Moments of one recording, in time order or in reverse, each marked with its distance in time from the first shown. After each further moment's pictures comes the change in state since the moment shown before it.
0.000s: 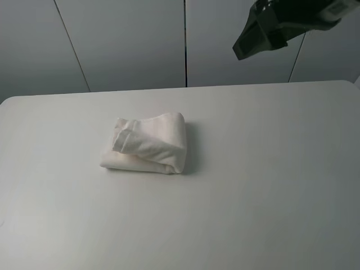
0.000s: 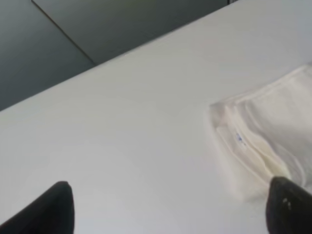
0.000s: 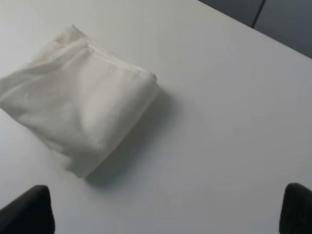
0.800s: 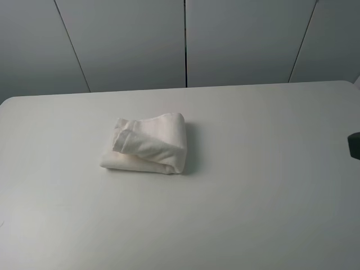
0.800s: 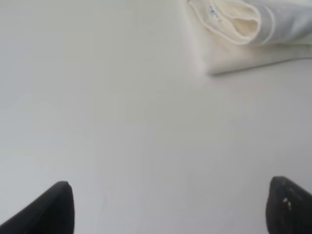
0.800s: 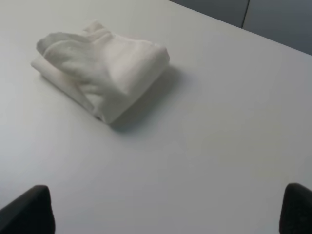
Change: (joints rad) left arm 0.000 -0.798 0.773 -0.063 -0.001 -0.129; right arm 0.000 -0.884 0.512 -0.021 0.105 0.059
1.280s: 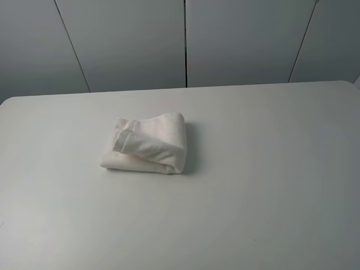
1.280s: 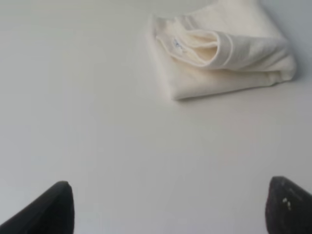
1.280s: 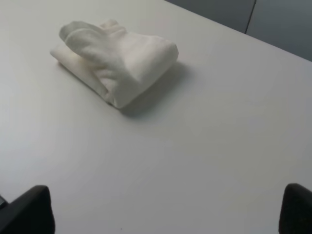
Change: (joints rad) left arm 0.000 -0.387 0.240 -0.084 -0.102 0.000; right arm 0.000 -0.297 0.005 -0.017 0.206 0.005
